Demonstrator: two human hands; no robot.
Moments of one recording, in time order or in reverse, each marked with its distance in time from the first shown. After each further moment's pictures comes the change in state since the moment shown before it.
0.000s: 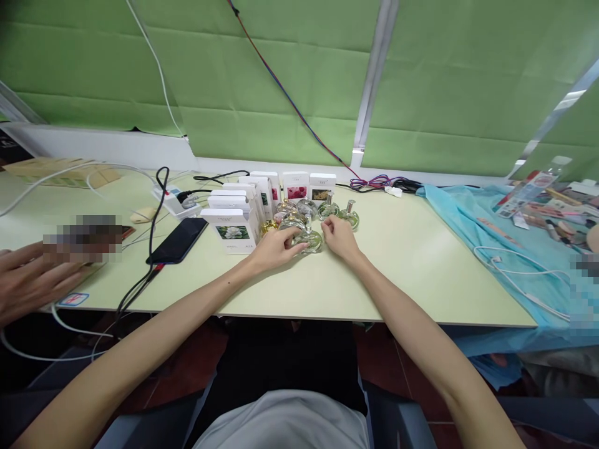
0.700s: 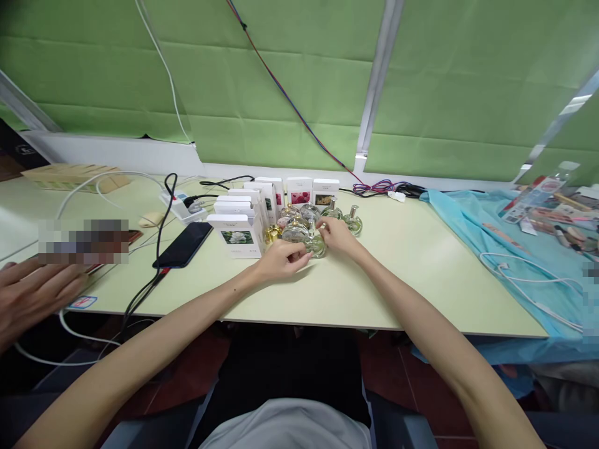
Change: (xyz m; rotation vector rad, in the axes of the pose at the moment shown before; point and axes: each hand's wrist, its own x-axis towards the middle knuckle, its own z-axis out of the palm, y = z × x) left_hand -0.007 -0.002 0.012 -0.131 0.097 0.359; right_hand 0.024 -0.019 -0.009 -0.101 -0.289 -0.048
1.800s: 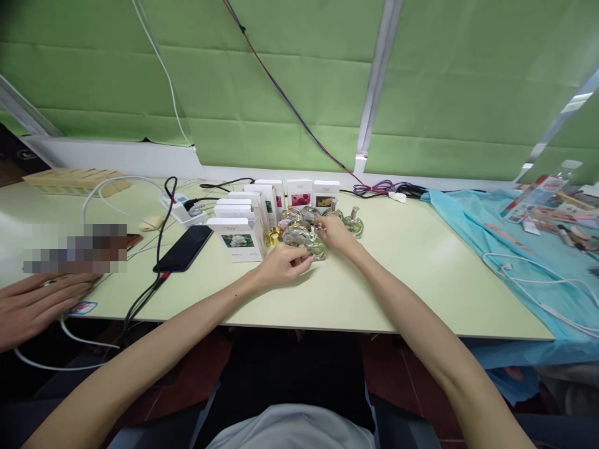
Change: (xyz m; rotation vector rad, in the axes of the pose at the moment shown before) left_hand 0.001 0.002 0.001 0.042 -0.013 0.045; right_hand 0.022 0.012 0.011 -0.212 0.015 -0.115
